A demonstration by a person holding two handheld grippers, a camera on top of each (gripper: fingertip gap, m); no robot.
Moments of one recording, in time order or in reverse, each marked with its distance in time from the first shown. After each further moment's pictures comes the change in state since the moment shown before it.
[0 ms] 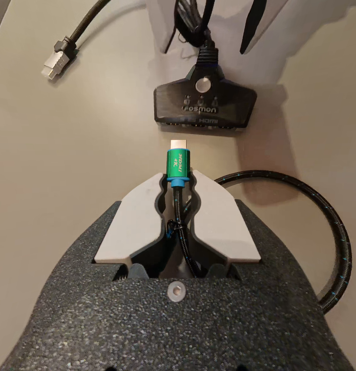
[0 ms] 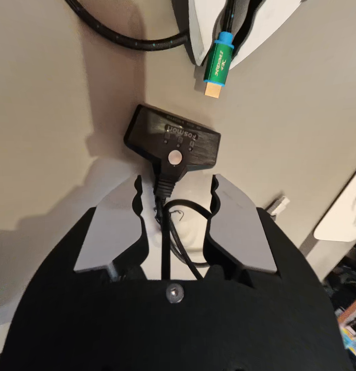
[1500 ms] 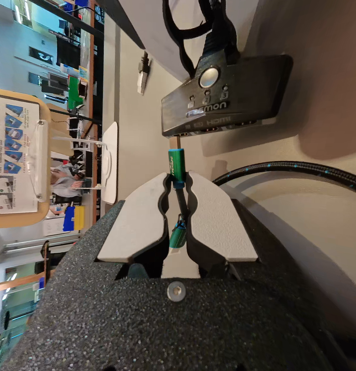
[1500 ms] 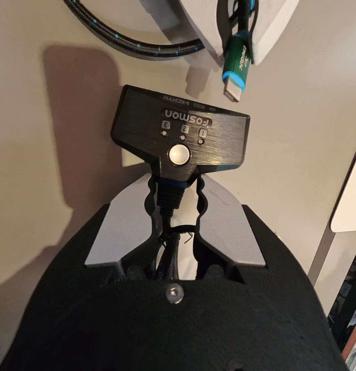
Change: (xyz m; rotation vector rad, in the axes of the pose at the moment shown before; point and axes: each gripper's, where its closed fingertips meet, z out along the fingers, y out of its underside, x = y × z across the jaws) left arm -0.011 -0.033 -0.009 -0.100 -0.518 0.584; right arm -0.014 0.004 0.023 0.138 0.151 0.089
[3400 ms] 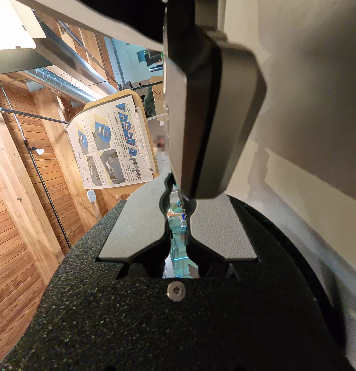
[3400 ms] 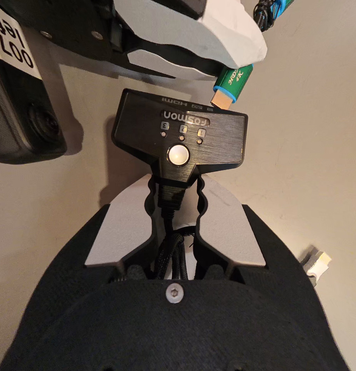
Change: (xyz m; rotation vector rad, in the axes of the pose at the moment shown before) left arm -0.036 0.009 0.001 -0.319 -0.498 0.485; right arm -0.001 -0.025 -0.004 0.127 -0.085 0.389
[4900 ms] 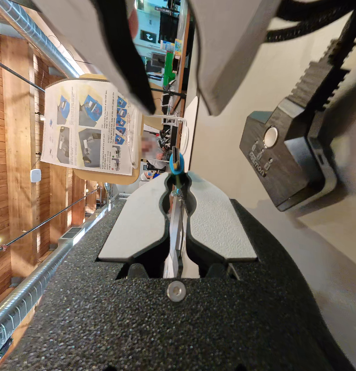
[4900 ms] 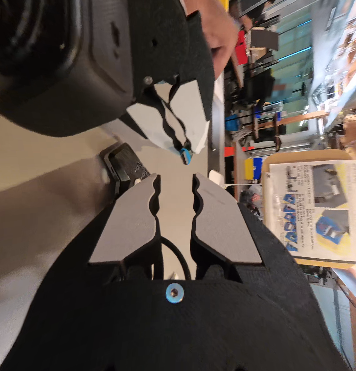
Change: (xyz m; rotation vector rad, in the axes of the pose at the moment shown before) left arm -0.020 0.017 0.002 0.089 0.040 -0.373; right arm 0.013 -0.084 -0.043 0.229 0.647 -0.618
